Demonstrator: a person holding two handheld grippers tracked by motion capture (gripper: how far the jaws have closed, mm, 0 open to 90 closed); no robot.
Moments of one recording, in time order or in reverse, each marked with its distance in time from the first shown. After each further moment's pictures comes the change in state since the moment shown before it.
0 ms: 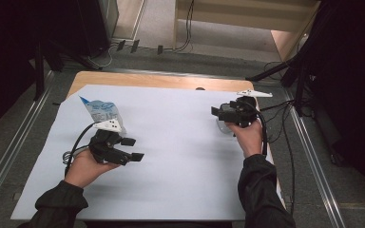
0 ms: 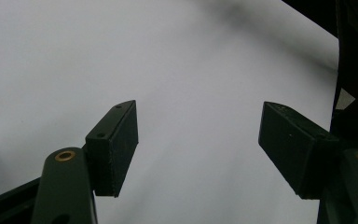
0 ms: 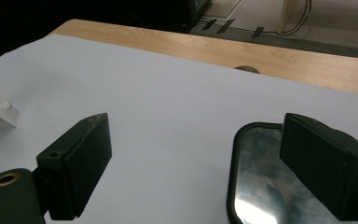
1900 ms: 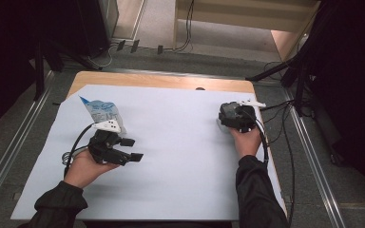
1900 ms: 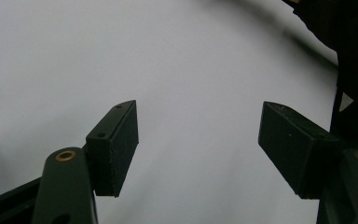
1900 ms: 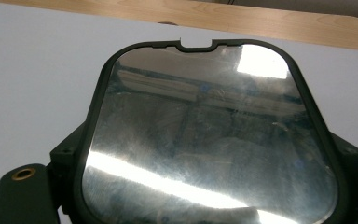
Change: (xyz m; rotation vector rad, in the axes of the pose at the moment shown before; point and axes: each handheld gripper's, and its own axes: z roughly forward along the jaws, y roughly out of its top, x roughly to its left) left arm 0.002 -0.003 -0.001 0.001 0.003 -0.012; right arm -0.036 -0.043 0.036 0.046 -0.272 0.024
